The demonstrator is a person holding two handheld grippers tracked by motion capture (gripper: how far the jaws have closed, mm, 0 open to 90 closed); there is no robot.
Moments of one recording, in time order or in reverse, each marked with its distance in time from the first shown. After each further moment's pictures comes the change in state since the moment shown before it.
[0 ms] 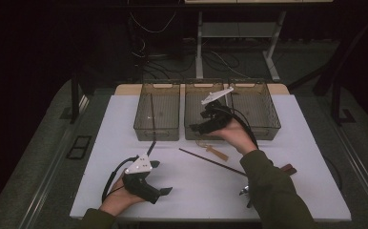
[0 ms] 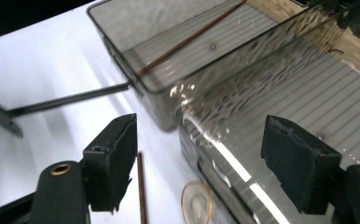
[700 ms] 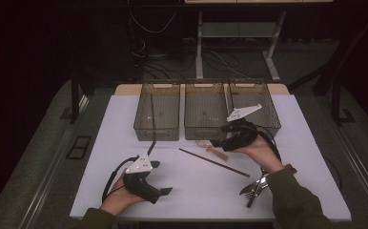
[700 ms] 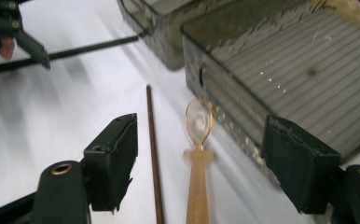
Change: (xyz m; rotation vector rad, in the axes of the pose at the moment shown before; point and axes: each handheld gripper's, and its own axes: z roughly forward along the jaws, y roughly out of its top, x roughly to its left) left arm 0.001 -0.001 0.001 0.008 -0.008 0.001; right arm -0.004 -0.067 -0.046 -0.010 0.026 0.002
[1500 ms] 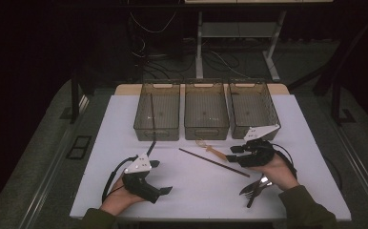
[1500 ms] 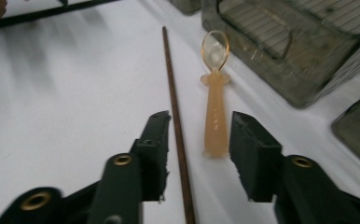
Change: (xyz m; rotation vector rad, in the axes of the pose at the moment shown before) left arm 0.000 0.001 -0.003 -0.006 0.005 0.002; right arm 0.006 -0.061 -0.024 0.019 0.034 0.007
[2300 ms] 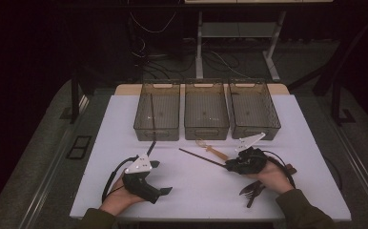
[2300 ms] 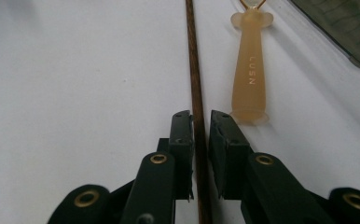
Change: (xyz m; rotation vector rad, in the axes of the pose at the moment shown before) left arm 0.000 0.000 0.001 0.012 0.000 0.007; right arm 0.003 -0.019 0.032 0.144 0.042 -0.078
